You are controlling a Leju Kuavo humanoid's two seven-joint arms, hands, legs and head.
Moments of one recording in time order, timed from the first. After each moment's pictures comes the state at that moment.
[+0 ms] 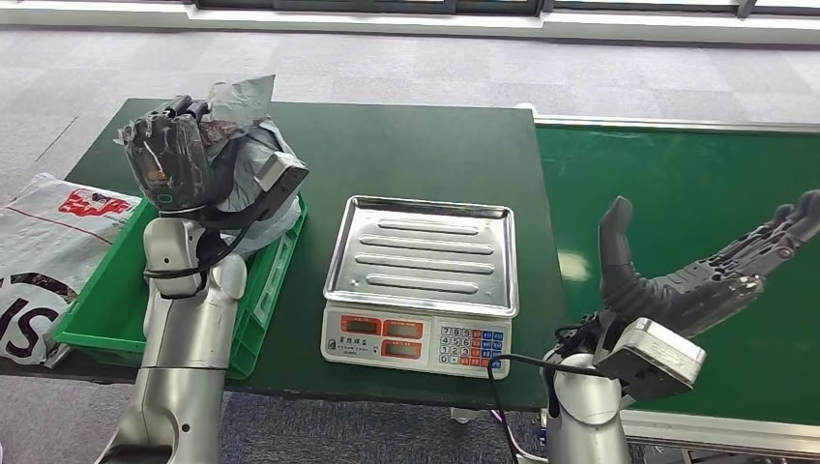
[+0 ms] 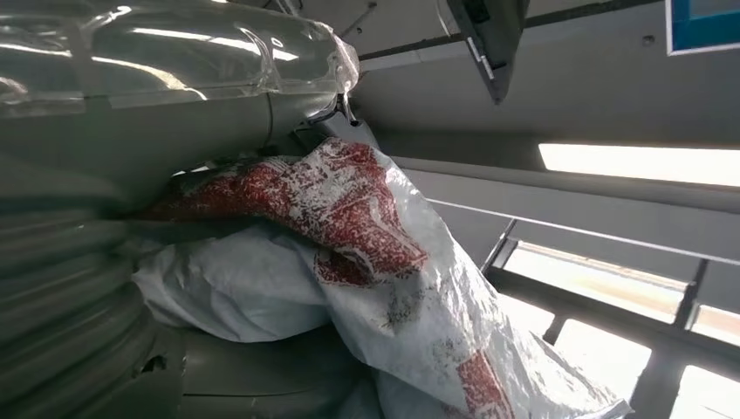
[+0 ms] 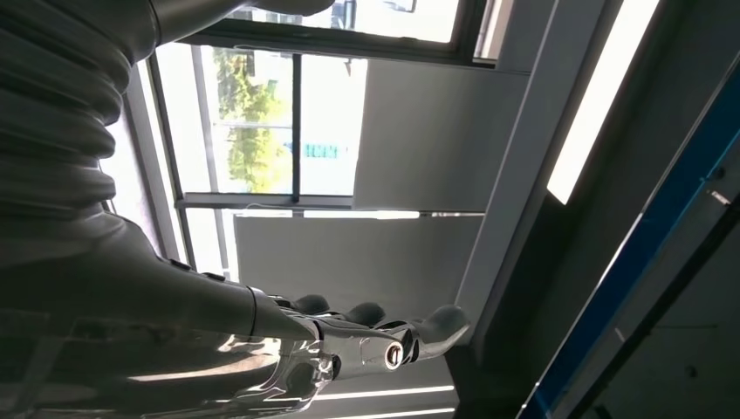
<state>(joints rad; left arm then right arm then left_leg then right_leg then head) -0.60 -0.18 0.13 -1.23 -1.45 0.69 -0.18 -0.18 0.27 0.15 -1.73 0.41 -0.70 -0.70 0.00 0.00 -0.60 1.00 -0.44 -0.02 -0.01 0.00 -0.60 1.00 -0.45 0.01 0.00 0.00</state>
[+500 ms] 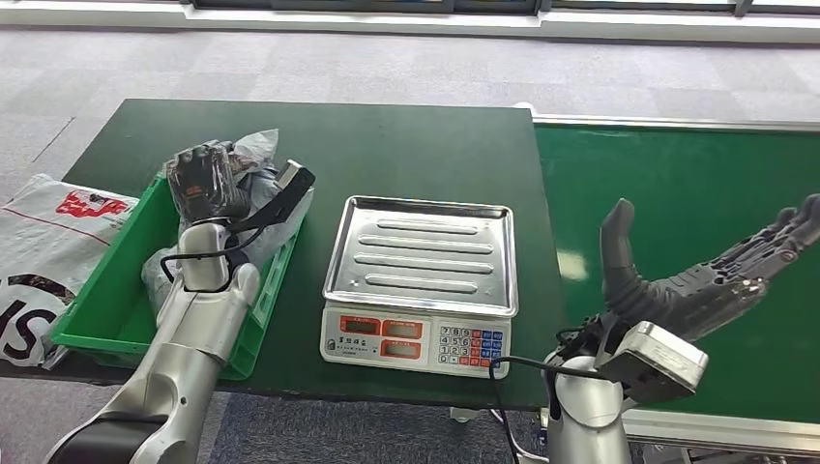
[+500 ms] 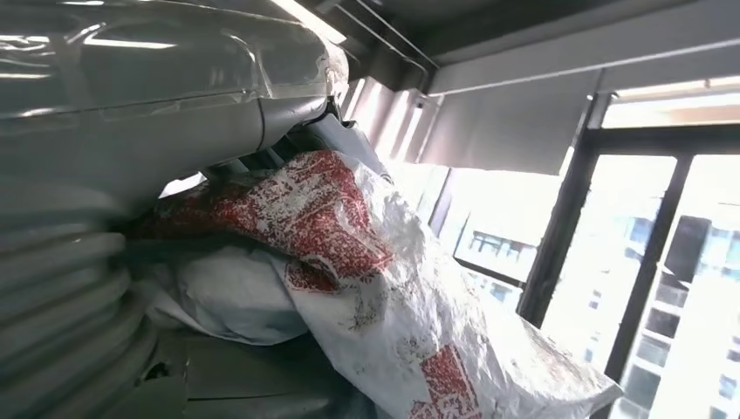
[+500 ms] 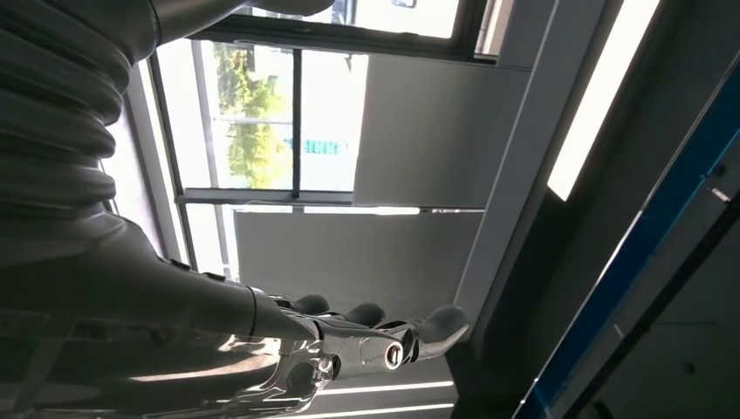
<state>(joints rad) -0.70 -0.08 0.02 -0.79 -1.49 0.68 0.15 -0.16 0.27 0.14 -1.74 0.41 -0.70 -0.70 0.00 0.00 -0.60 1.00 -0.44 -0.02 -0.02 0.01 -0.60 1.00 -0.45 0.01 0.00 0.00</state>
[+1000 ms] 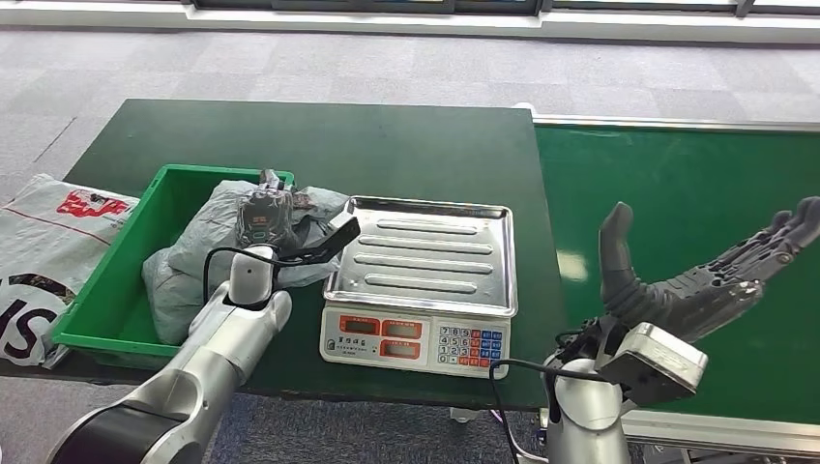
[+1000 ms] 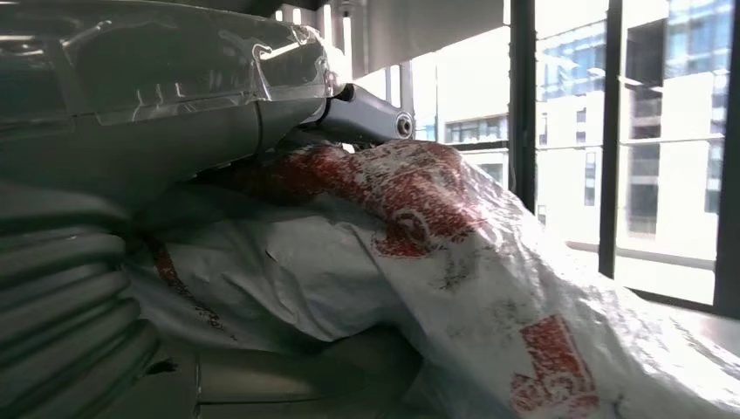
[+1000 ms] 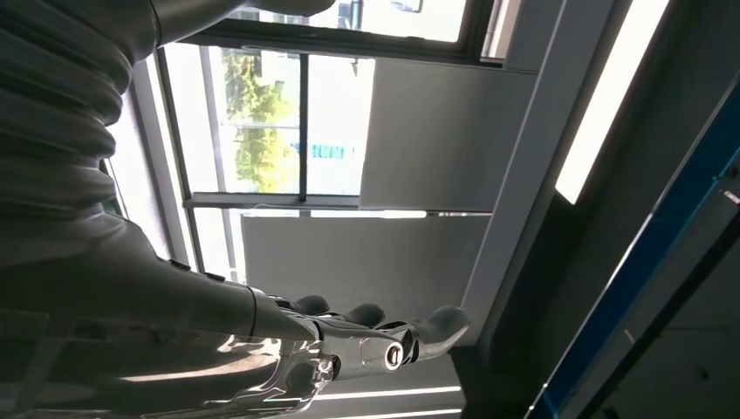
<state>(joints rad) -0.72 -0.11 -0.13 -0.55 -1.49 0.50 0.24 -0.16 0.27 0.15 -1.74 0.40 -0.70 -0.69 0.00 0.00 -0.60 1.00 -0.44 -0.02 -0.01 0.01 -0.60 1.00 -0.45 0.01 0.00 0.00</state>
